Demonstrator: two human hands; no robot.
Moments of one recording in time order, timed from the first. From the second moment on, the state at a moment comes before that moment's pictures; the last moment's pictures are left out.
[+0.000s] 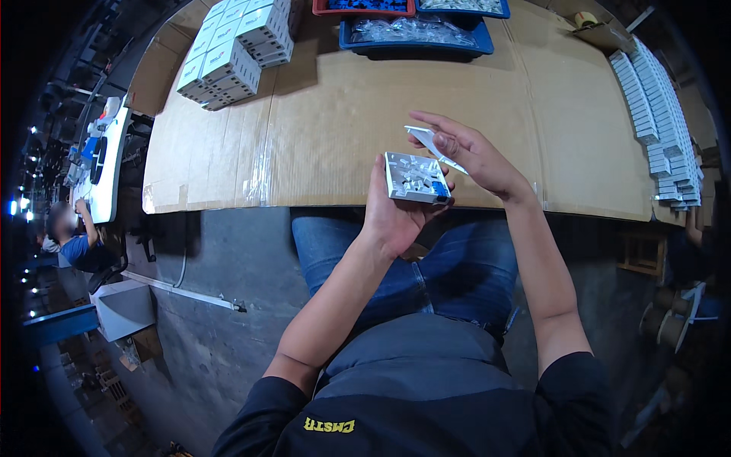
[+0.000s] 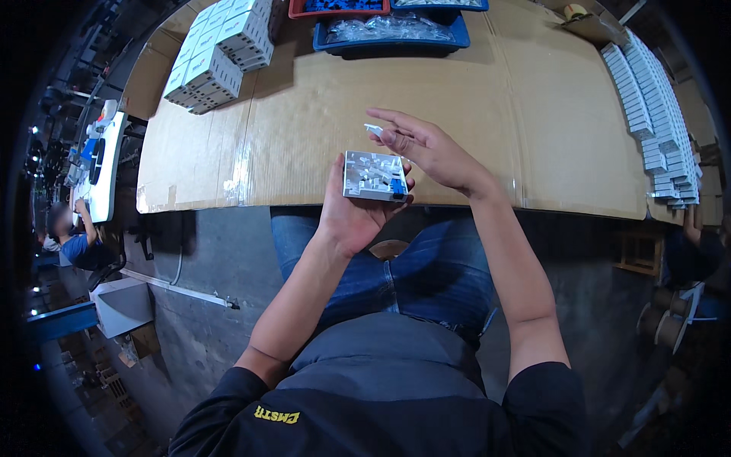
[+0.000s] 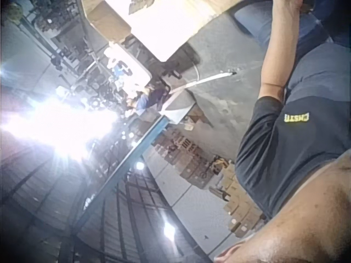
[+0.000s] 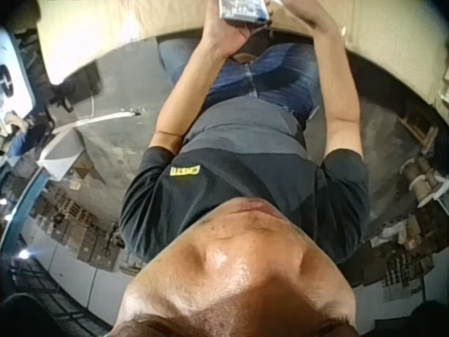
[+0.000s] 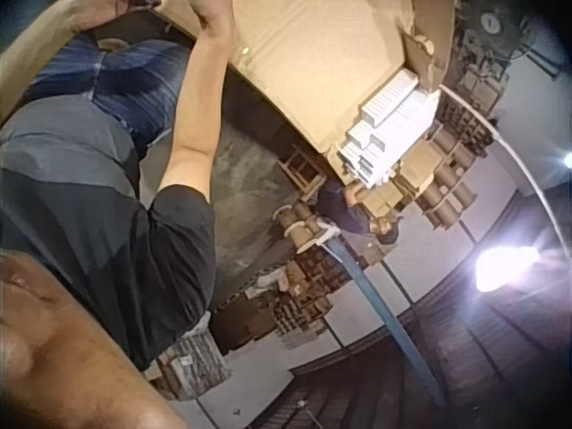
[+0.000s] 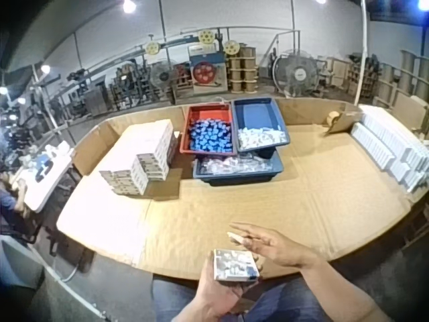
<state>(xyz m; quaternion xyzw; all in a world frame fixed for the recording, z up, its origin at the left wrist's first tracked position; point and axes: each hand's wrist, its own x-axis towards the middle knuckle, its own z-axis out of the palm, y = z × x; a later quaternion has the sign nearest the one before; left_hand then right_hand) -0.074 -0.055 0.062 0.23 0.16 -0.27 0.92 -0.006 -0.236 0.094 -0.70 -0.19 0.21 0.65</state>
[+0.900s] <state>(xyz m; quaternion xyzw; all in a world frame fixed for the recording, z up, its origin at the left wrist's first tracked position) -0.072 -0.054 0.066 0.21 0.21 -0.28 0.91 -0.009 -0.221 0.082 -0.74 -0.21 0.28 0.57</state>
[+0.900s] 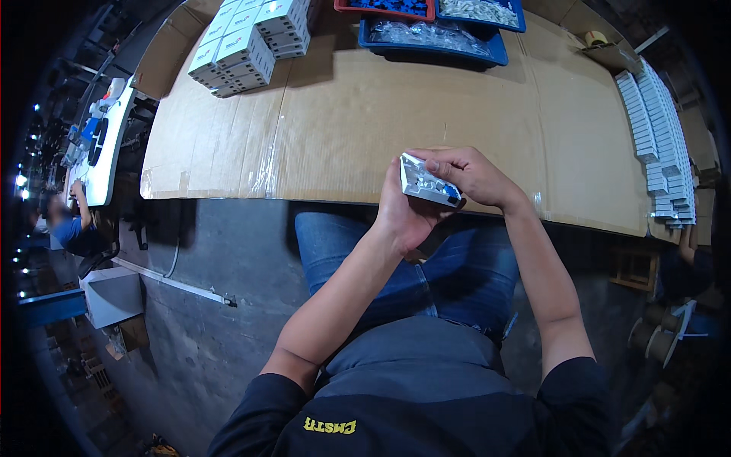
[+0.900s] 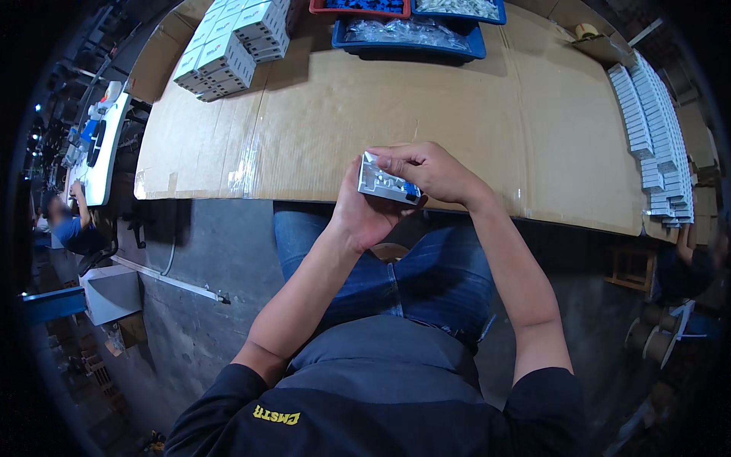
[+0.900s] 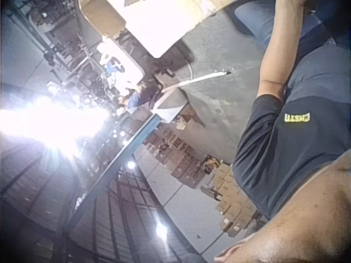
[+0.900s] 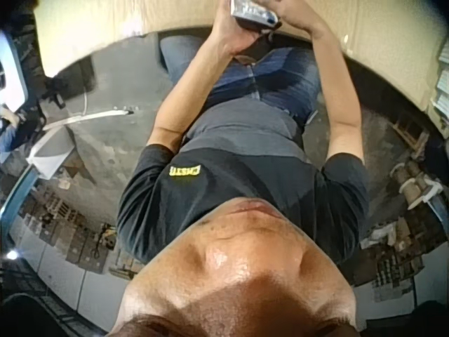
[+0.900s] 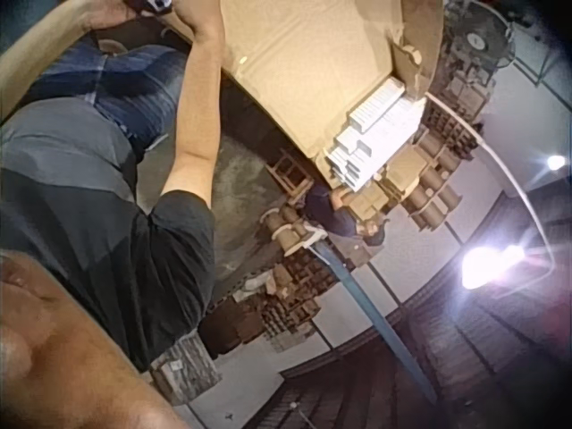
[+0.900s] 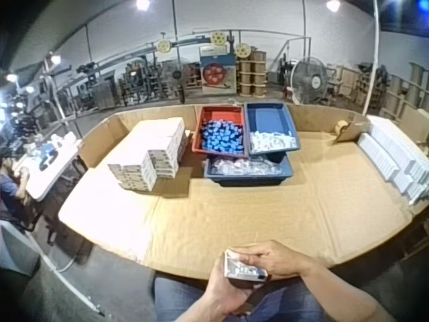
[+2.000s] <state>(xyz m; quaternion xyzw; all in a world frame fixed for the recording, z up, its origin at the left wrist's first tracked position) -0.059 -0.053 0.035 0.16 0.23 -0.36 0.89 -0.006 -0.228 0.067 -0.77 -0.15 0.32 0.53</state>
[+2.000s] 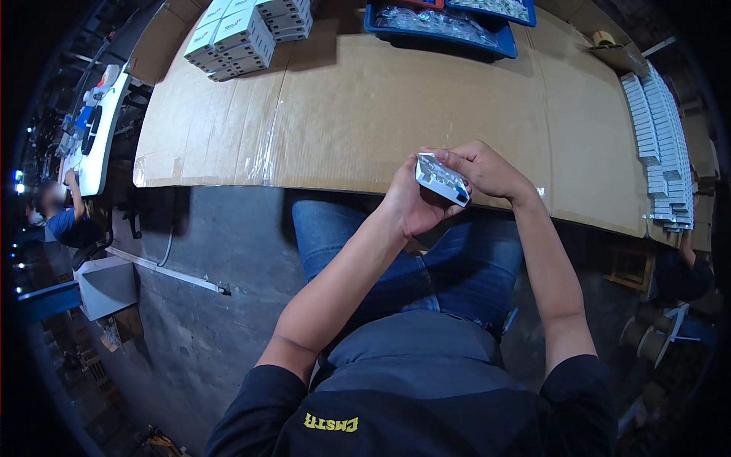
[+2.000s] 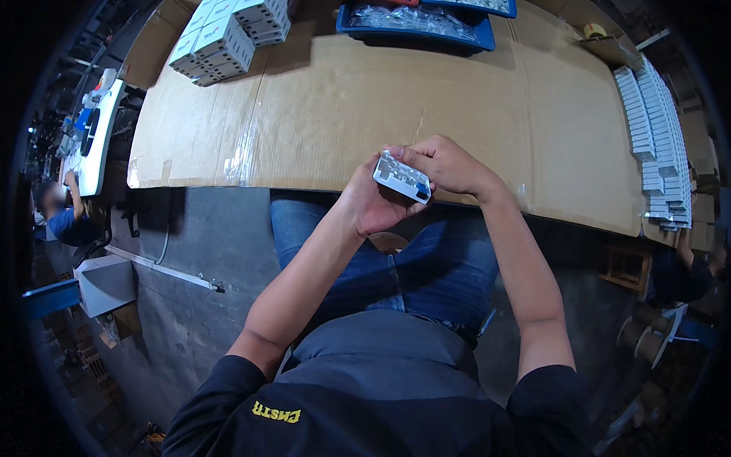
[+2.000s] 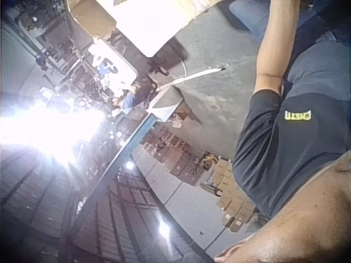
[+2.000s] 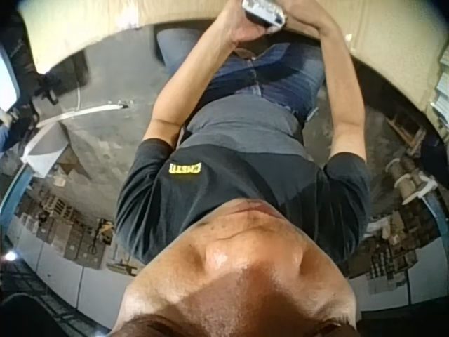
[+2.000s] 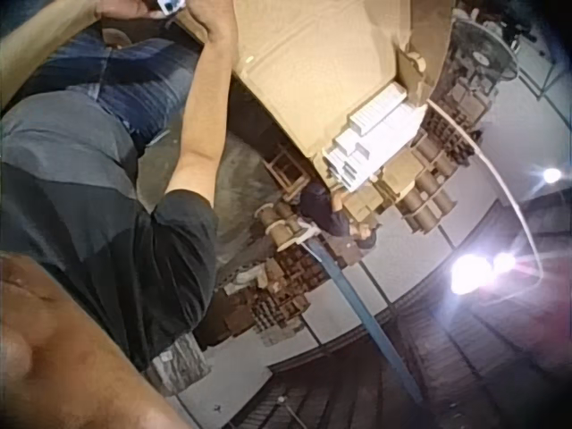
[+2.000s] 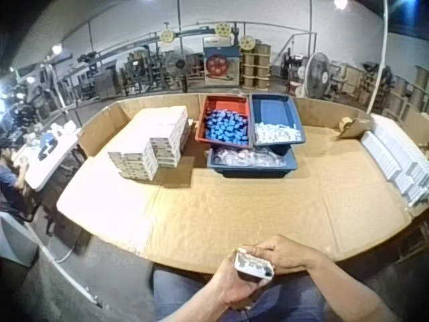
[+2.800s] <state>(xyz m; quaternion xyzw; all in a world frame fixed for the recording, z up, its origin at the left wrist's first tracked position) -0.060 -0.060 0.030 0.16 0.17 -0.37 0.90 -0.009 -0.242 0.073 -0.77 -0.13 0.34 0.53</state>
